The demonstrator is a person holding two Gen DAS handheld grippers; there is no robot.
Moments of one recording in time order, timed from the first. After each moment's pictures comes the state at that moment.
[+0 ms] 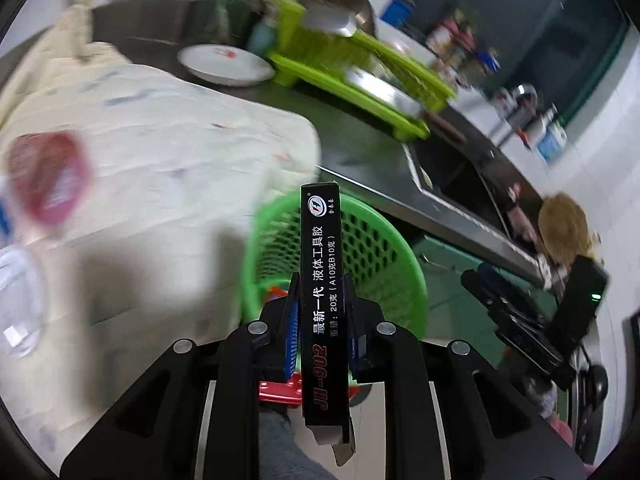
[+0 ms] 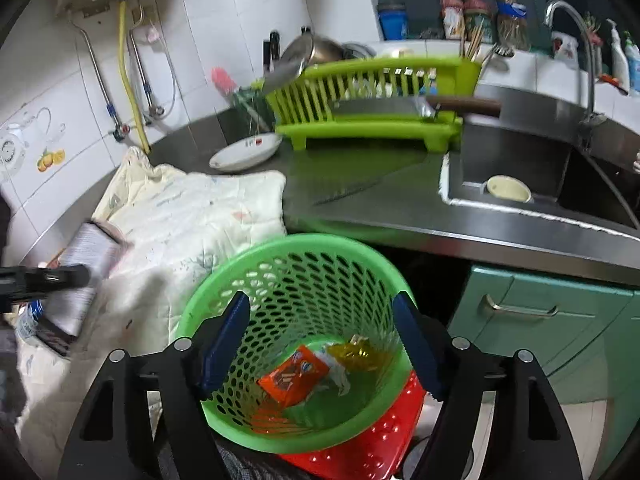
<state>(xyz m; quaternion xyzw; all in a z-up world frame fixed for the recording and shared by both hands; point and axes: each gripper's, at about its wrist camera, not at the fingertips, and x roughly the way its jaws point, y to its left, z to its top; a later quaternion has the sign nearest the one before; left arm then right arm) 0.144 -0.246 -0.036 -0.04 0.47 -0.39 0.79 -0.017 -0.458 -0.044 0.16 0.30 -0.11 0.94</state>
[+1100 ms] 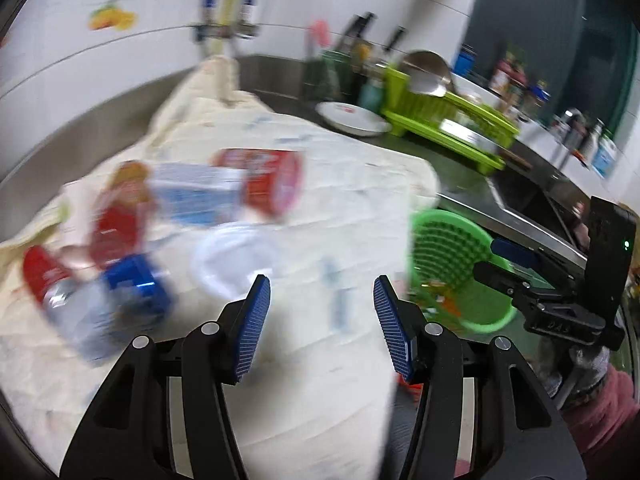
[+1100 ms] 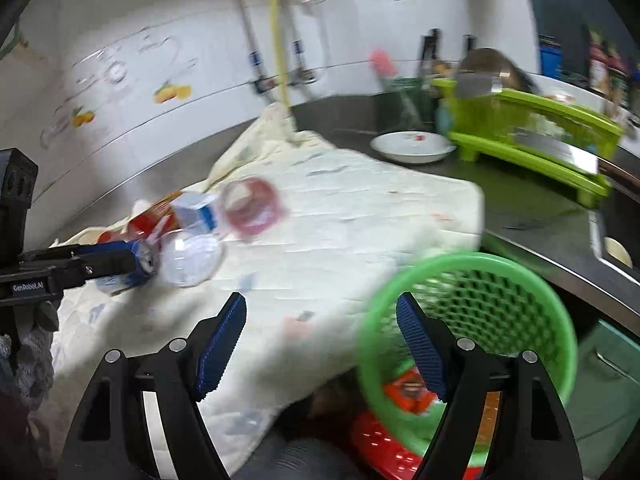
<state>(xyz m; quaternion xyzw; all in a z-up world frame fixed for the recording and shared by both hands) 0.102 -0.025 0.002 0.00 0.38 -0.23 0.90 0.048 -0.280 -0.017 0.08 0.32 0.11 0.94</state>
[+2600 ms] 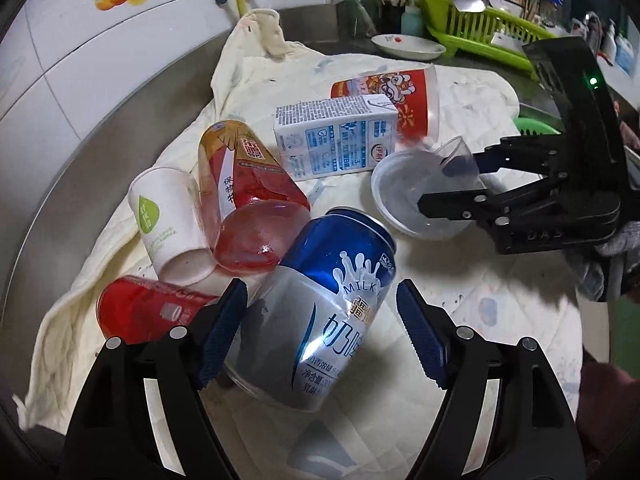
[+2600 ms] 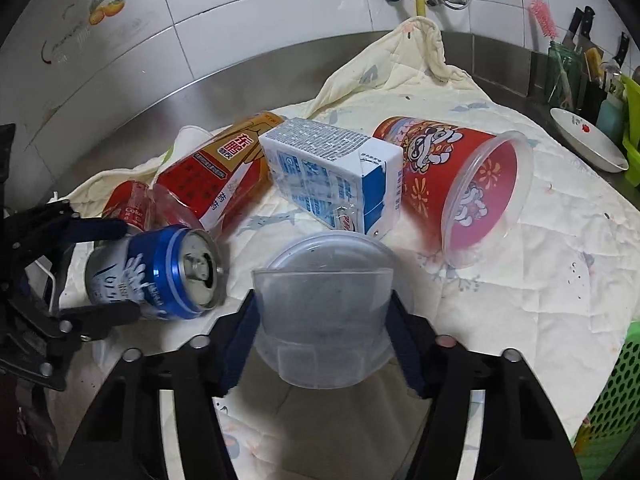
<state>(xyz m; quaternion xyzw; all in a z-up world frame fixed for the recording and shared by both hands) 0.173 0.063 -0.049 0.17 0.43 -0.22 0.86 0.195 -0.100 -0.064 0.03 0.41 0.22 0.88</state>
